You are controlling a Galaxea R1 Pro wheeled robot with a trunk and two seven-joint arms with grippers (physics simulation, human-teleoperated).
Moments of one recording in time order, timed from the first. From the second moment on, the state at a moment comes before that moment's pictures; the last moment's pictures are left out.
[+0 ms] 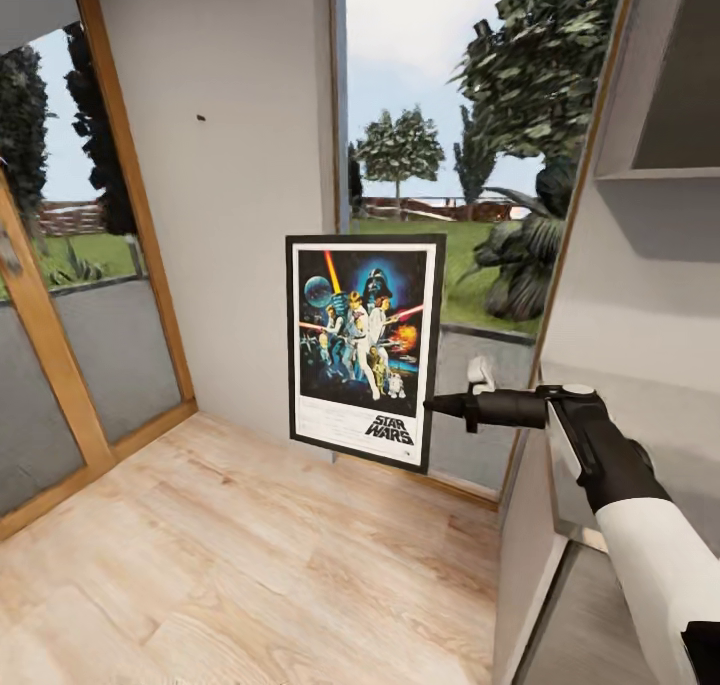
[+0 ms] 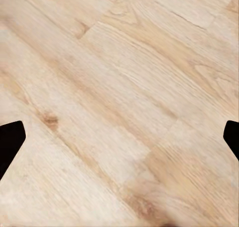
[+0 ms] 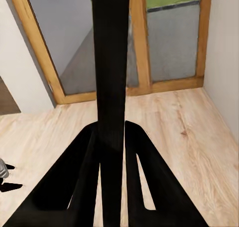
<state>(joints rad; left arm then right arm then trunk) 0.03 0.12 0.32 -0.71 0.00 -0.02 -0.07 -0.86 -0.20 0.02 -1.00 -0.02 0.47 1.32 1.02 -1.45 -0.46</state>
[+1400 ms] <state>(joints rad) 0.03 0.12 0.30 -0.72 0.00 -0.02 -0.07 -0.64 -0.19 0.02 -0.99 -0.03 0.37 1.35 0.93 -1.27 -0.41</state>
